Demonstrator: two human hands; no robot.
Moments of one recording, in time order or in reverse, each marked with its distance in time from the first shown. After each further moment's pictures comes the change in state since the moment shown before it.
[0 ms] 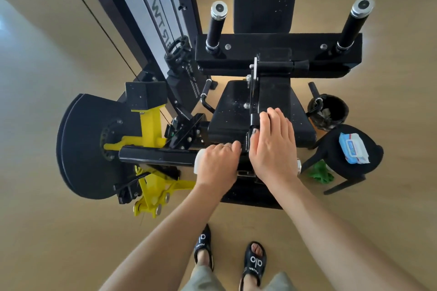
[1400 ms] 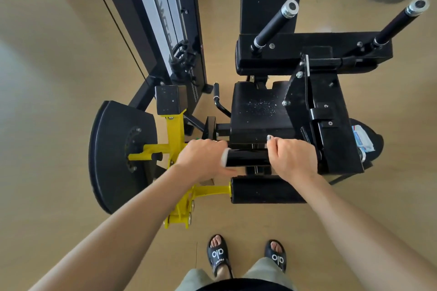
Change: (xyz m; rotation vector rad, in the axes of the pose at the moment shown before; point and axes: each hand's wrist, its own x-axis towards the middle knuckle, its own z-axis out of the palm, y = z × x) left_hand -0.020 -0.209 -0.001 -0.101 -0.276 0.218; right_hand -0.016 -0.107 0.042 -0.157 -0.052 0.013
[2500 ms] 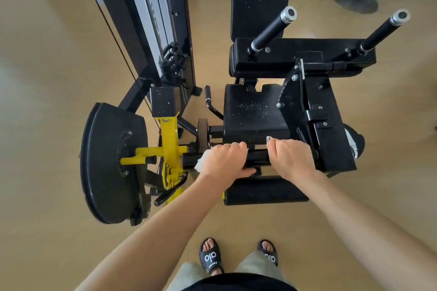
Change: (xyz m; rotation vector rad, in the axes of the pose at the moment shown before) left_hand 0.006 0.037 0.014 0.043 0.226 0.101; right_hand 0.003 -0.002 -0.002 -0.144 -0.153 -0.014
